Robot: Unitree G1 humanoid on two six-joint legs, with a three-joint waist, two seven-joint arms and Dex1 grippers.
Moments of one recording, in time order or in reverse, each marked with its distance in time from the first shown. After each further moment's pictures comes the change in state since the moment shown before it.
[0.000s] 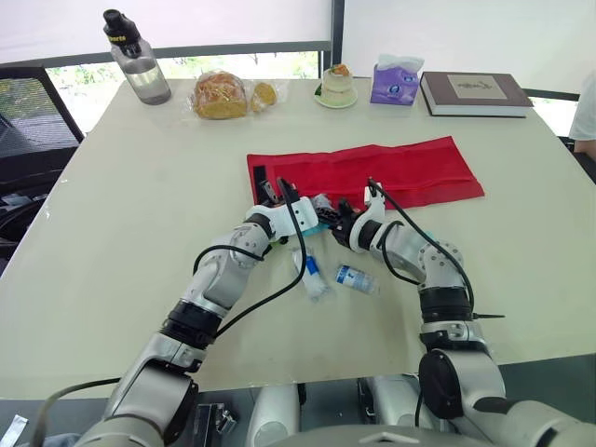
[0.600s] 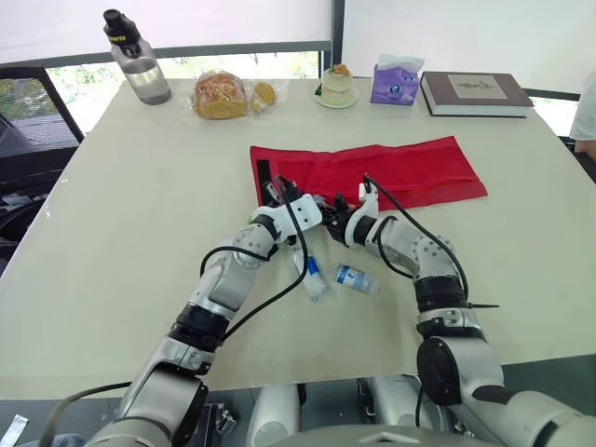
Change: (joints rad) left arm 0.015 -0.062 0.026 -0.021 -0.054 0.012 -0.035; right arm -0.079 -0.001 -0.043 0.136 -0.036 -0.056 0.089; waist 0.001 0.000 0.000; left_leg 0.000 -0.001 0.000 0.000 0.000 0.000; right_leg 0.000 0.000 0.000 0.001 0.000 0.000
